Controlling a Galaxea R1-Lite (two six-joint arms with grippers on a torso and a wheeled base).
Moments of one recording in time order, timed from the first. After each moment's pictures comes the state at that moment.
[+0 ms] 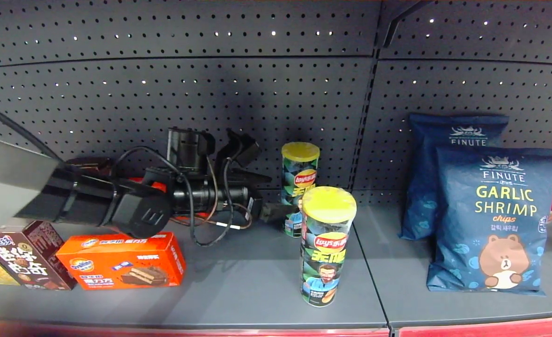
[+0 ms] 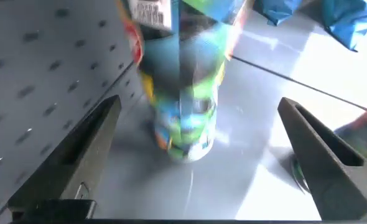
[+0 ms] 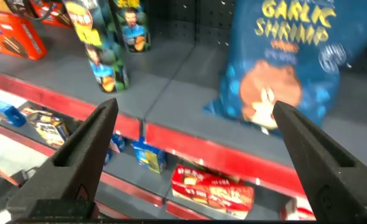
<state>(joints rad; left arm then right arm) -0.39 1.99 -1.16 -0.45 -0.58 0.24 0.26 0.41 -0.47 0.17 0.15 -0.01</state>
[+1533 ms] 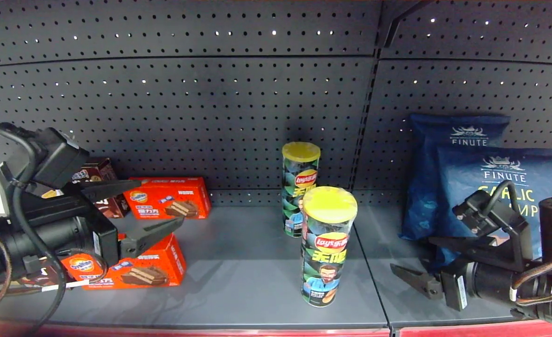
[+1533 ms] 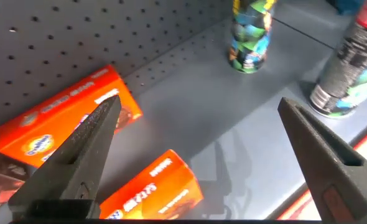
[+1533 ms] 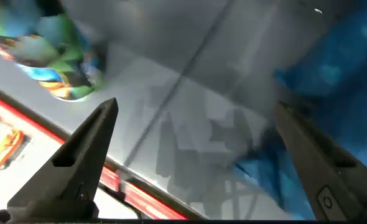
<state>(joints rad) -0.18 1.28 -0.61 -0.41 -0.36 0.24 0.54 1.36 -0.50 -0.43 -0.04 -0.06</state>
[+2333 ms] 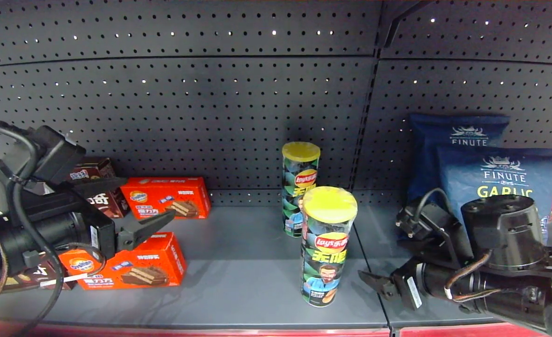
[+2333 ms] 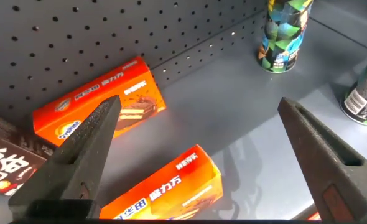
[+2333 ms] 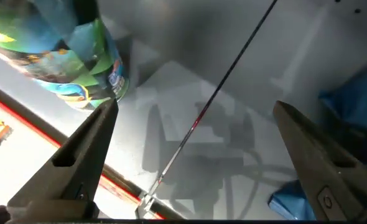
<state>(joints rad) -0.16 1.27 -0.61 -0.41 -0.27 0.24 0.66 1.54 -0.61 -0.41 -0.15 -0.06</state>
